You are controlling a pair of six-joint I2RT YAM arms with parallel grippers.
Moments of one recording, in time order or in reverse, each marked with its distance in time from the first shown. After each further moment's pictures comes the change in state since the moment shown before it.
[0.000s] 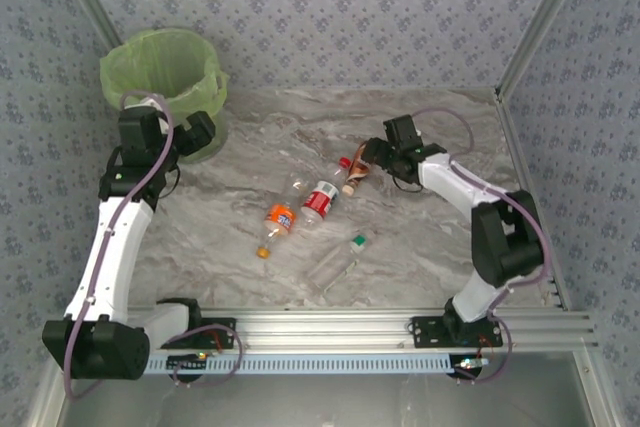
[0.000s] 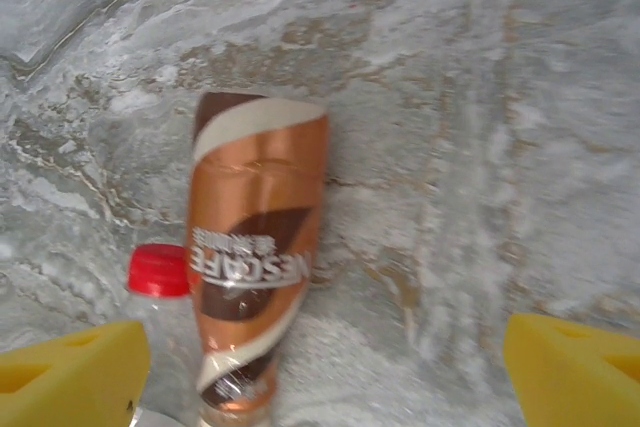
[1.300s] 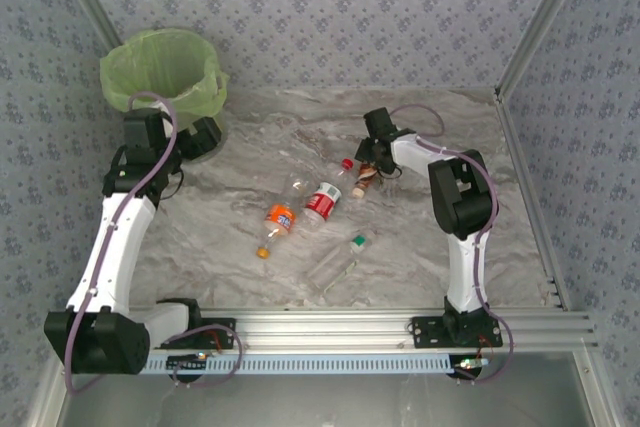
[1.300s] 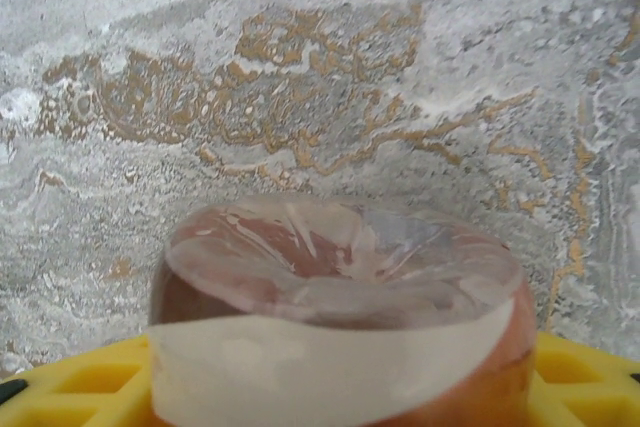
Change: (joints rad) left arm 0.000 0.033 -0.011 -0.017 0.090 -0.013; right arm -0.008 0.380 0.253 -0.011 0.044 -0.014
